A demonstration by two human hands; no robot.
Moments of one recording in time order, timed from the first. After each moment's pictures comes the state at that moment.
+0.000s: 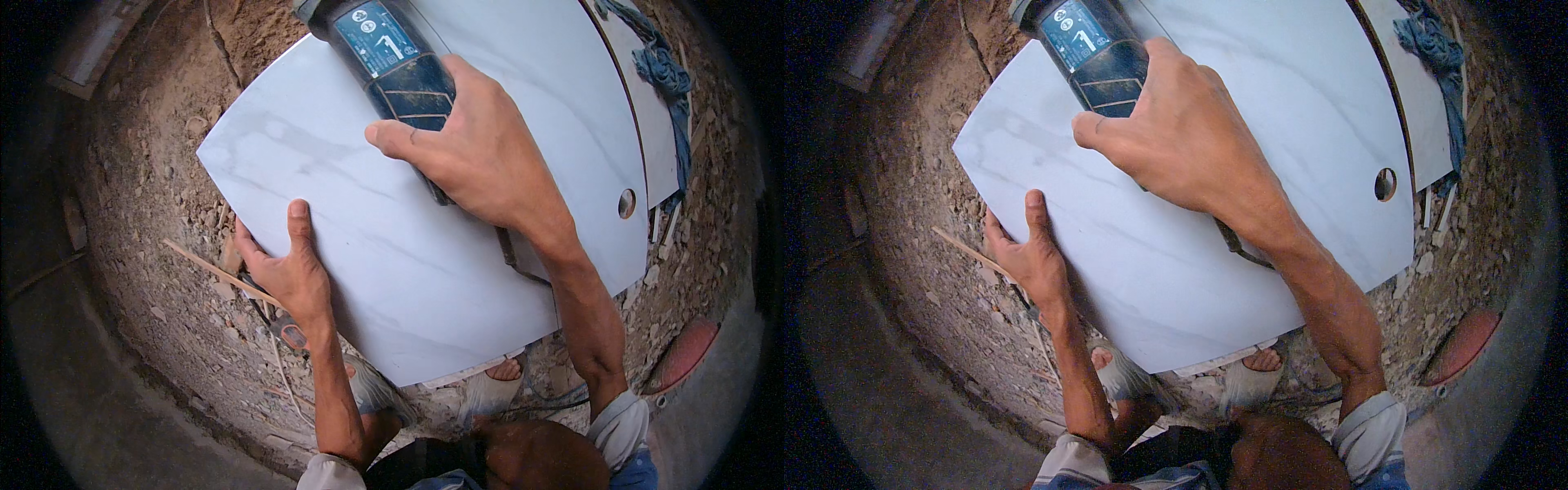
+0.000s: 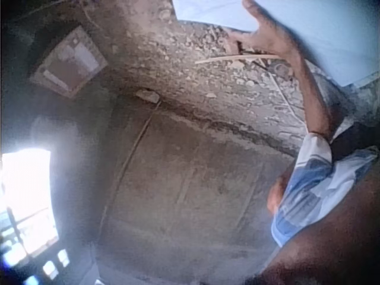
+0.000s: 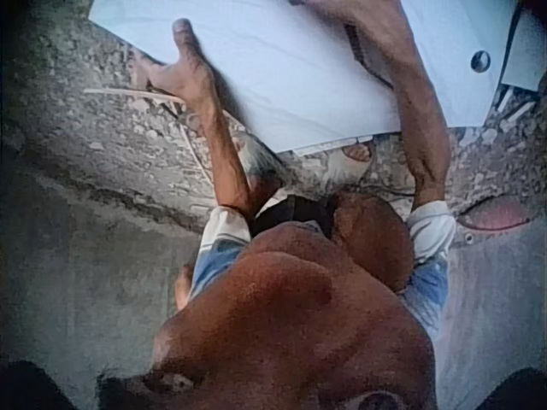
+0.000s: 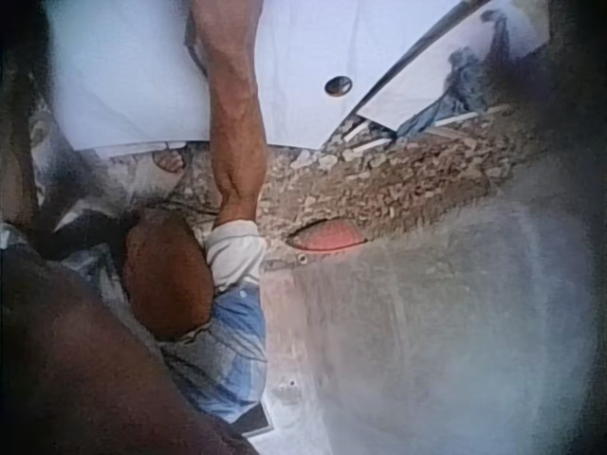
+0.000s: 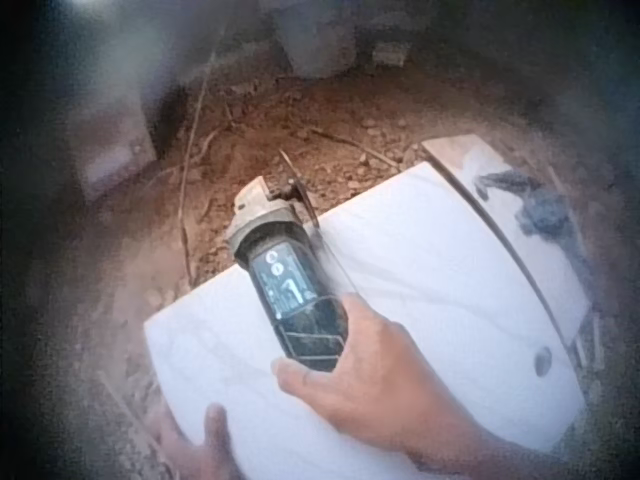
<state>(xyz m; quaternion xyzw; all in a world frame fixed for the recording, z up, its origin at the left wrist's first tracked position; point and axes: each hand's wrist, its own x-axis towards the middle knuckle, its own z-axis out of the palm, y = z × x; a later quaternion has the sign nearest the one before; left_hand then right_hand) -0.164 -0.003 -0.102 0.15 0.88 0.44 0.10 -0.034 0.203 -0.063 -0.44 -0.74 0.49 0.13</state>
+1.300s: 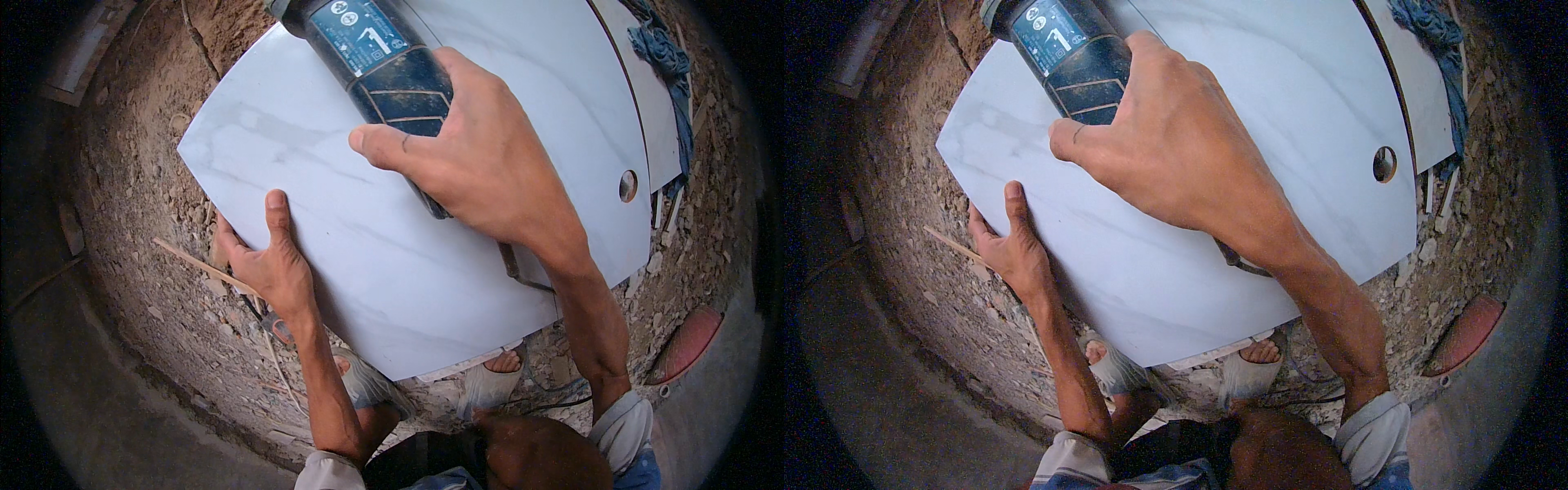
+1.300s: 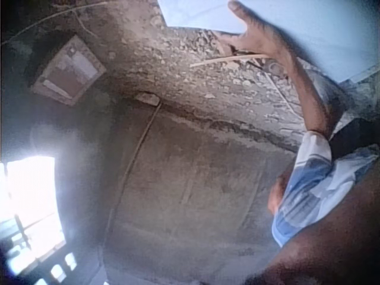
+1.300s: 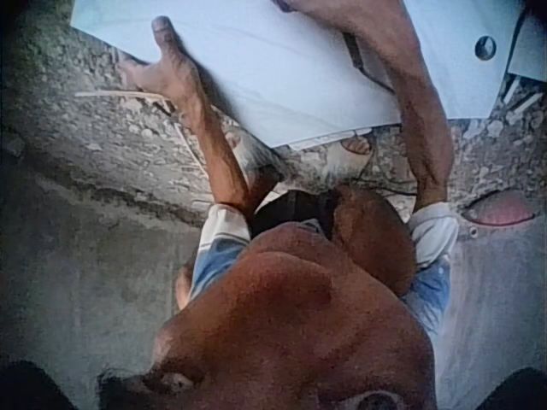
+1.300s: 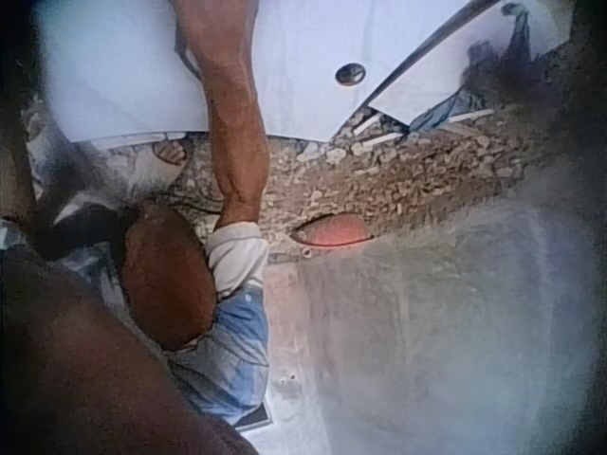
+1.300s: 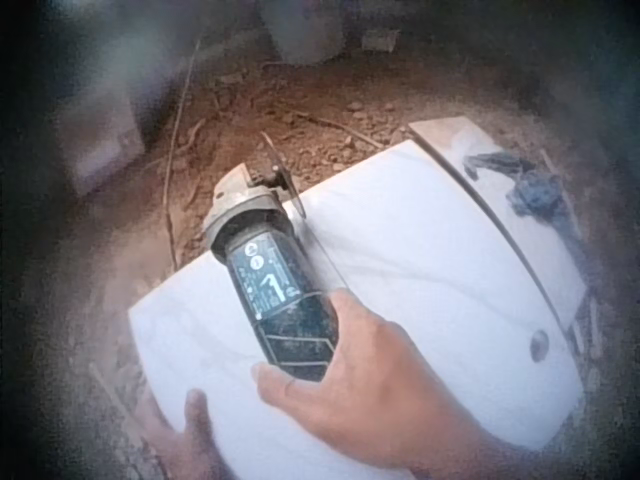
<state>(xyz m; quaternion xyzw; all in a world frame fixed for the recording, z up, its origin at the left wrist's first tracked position) -0.168 -0.007 -0.110 0.14 0.86 0.47 0.12 -0.016 0.191 -0.054 -0.44 -0.73 0.51 0.12</state>
